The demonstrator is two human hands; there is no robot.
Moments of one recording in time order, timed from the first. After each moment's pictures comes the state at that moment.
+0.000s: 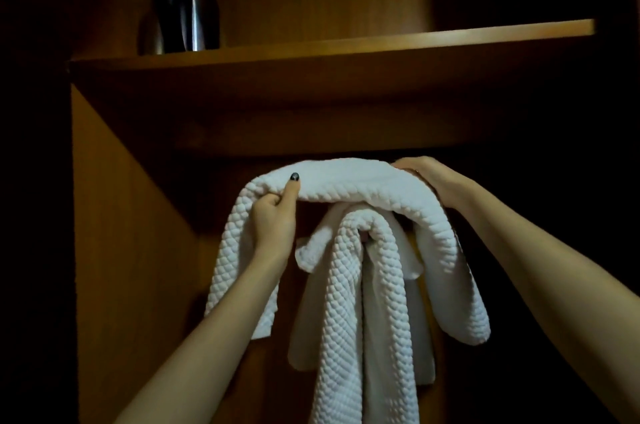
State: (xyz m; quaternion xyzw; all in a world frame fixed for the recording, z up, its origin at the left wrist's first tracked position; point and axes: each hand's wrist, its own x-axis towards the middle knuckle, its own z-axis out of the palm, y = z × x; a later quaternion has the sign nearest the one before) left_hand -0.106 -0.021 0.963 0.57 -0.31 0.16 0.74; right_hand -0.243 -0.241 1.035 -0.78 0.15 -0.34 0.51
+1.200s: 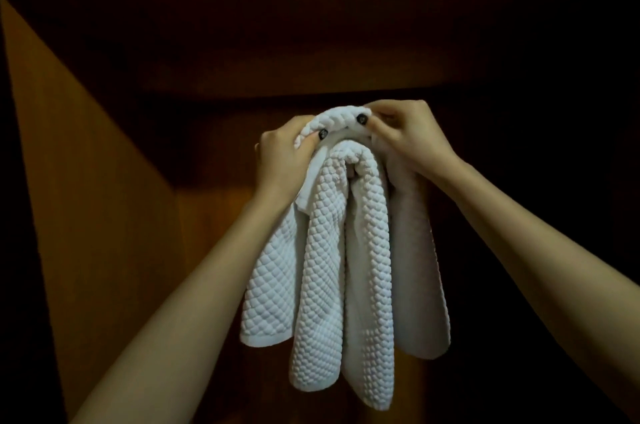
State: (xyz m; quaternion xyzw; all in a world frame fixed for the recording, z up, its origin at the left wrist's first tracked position) left_hand -0.115 -0.031 0.955 0.57 -0.49 0.33 0.56; right_hand -0.260 -0.171 0.985 -0.82 -0.01 -0.56 0.10
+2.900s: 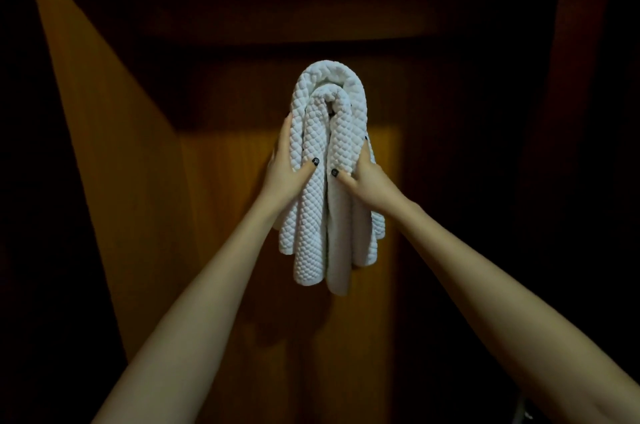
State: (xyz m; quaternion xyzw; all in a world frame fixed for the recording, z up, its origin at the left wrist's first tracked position) left_hand -0.153 -0.010 0.844 0.61 -0.52 0.11 0.58; right_hand -0.272 -0.139 0.836 -0.89 0.12 -0.39 0.23
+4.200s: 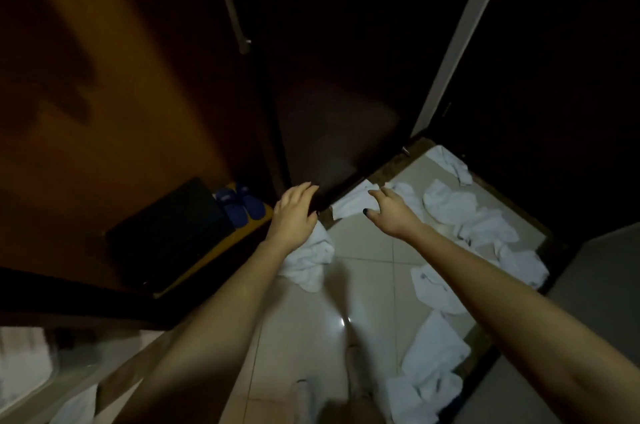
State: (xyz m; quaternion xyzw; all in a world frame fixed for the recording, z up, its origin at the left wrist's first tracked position) left_hand -0.572 0.126 0.355 0.65 -0.71 -0.23 0.13; right_hand -0.799 0.092 0.363 -0.71 0.64 0.01 0.30
